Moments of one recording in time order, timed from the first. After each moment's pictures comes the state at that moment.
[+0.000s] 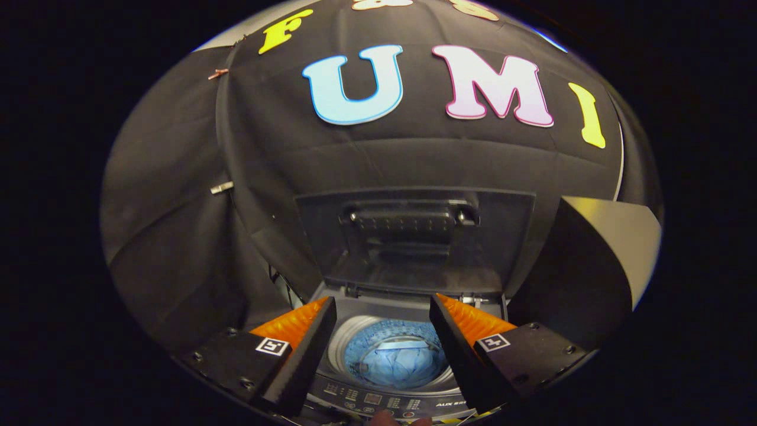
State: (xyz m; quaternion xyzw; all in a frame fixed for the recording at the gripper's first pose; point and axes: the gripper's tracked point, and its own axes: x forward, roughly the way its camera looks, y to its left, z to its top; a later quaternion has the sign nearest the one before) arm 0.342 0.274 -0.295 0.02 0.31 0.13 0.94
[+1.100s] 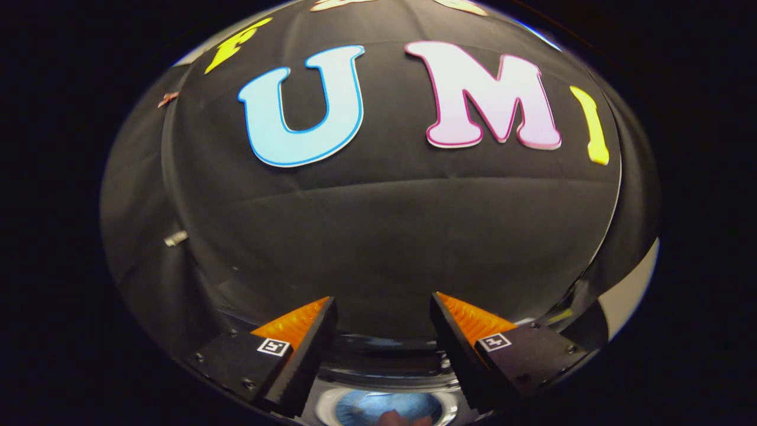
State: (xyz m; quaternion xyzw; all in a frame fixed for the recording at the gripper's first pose) arm 0.542 0.259 -0.304 -0.01 0.28 0.06 0.96
